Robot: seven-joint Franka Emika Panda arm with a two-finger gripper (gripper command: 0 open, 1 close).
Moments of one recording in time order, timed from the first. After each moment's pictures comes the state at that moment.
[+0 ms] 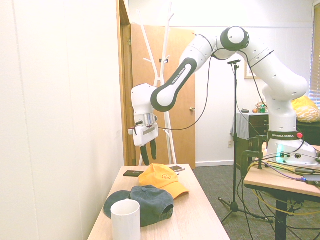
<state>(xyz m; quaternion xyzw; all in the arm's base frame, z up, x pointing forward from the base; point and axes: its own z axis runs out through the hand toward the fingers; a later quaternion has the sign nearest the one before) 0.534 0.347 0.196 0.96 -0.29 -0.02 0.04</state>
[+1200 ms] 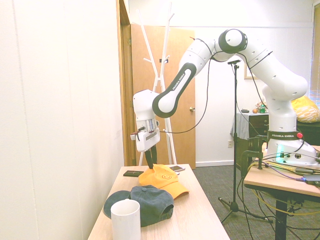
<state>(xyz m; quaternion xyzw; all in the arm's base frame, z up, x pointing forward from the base) 0.533 0.341 0.177 0.96 -0.27 -0.02 0.04</state>
